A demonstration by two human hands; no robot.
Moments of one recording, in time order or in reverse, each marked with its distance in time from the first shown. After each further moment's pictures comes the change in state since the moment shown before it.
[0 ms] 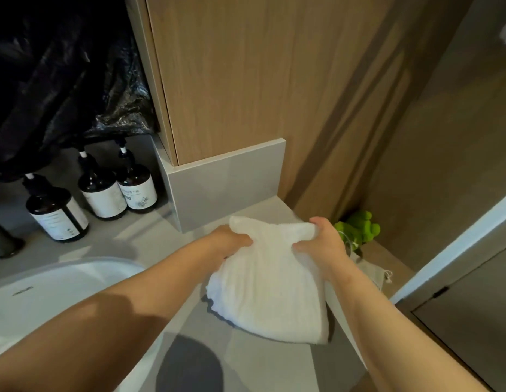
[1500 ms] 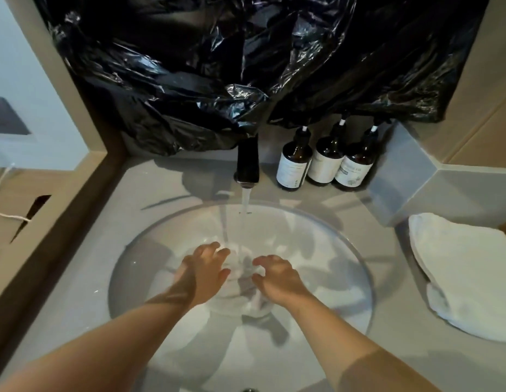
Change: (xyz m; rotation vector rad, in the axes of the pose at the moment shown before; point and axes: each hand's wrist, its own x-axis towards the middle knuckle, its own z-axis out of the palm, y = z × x) left_hand -0.095 -0.302 -0.257 0.891 0.494 0.092; right_hand -0.195 -0.057 0.333 -0.786 -0.838 -0.551
